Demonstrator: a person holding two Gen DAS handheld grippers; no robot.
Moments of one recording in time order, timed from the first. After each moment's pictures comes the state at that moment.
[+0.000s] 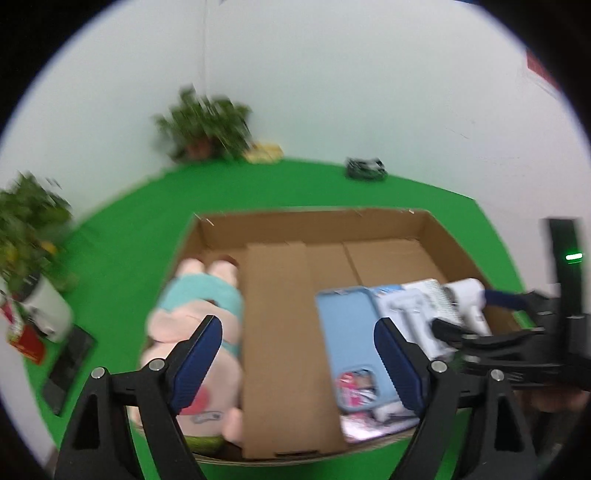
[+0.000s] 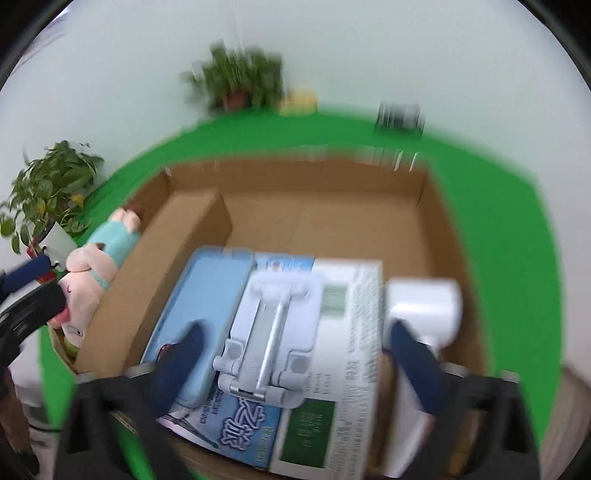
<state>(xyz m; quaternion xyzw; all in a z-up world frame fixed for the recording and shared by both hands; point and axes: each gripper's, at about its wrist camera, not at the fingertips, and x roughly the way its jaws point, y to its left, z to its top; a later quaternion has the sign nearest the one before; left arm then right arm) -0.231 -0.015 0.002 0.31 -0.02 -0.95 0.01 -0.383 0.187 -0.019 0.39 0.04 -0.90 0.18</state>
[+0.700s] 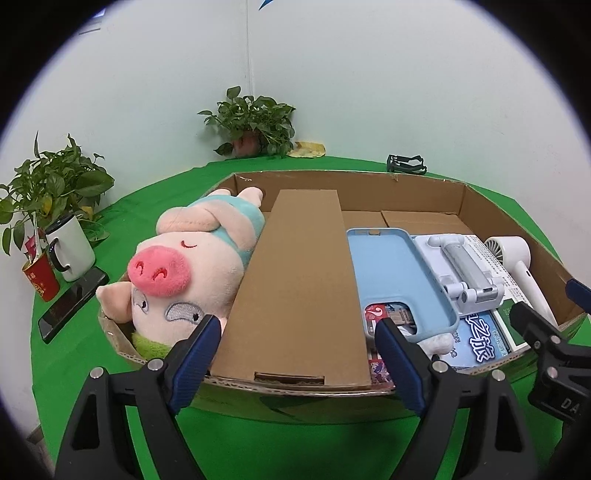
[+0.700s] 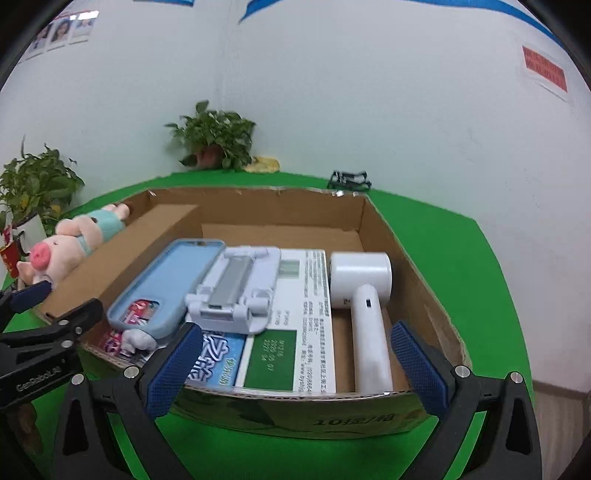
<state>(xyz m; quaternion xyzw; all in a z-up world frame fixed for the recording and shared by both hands) -0.204 -0.001 -0.085 0.29 0.00 -0.95 0.09 -0.302 0.209 -0.071 0.27 0.05 -0.96 0.10</state>
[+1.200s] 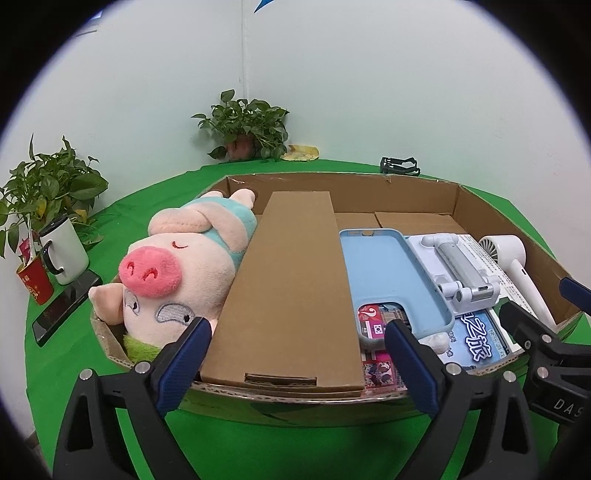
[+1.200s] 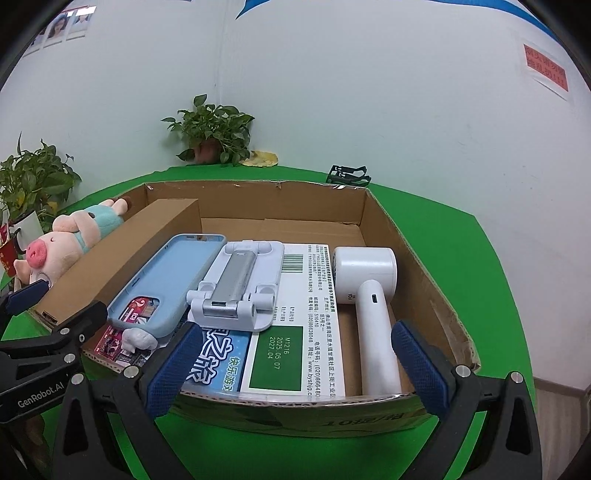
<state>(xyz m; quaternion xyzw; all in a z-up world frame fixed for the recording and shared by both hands) -0.203 0.001 -0.087 0.29 0.00 -0.95 0.08 -0.303 0.198 -0.072 0.27 0.06 -0.96 0.10</state>
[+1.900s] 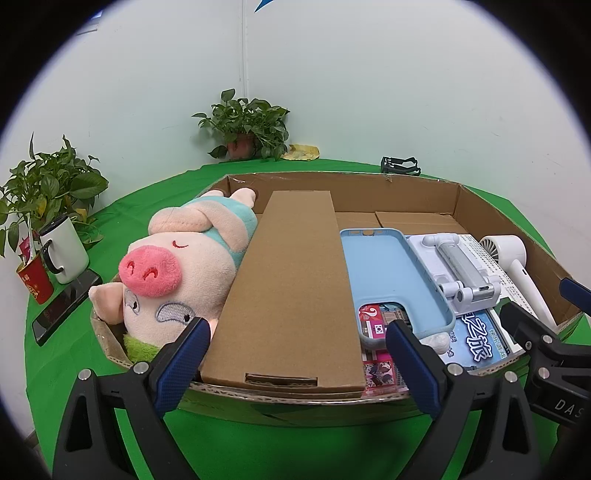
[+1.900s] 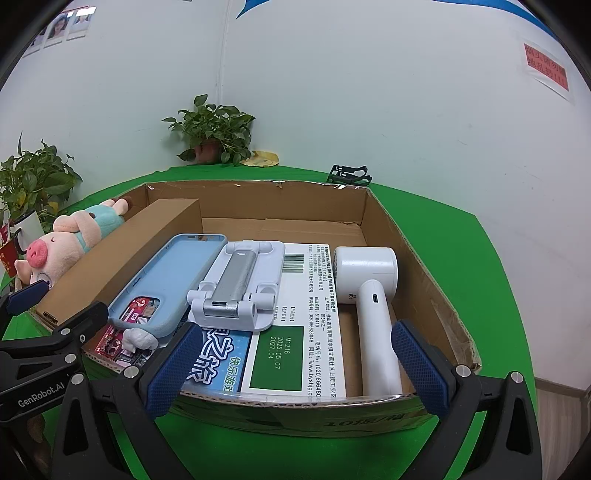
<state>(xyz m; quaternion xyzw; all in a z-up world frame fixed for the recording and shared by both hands) -0.203 0.001 -0.087 0.29 0.00 -0.95 0.08 -0.300 0.198 -0.071 0.27 0.06 -0.96 0.10</state>
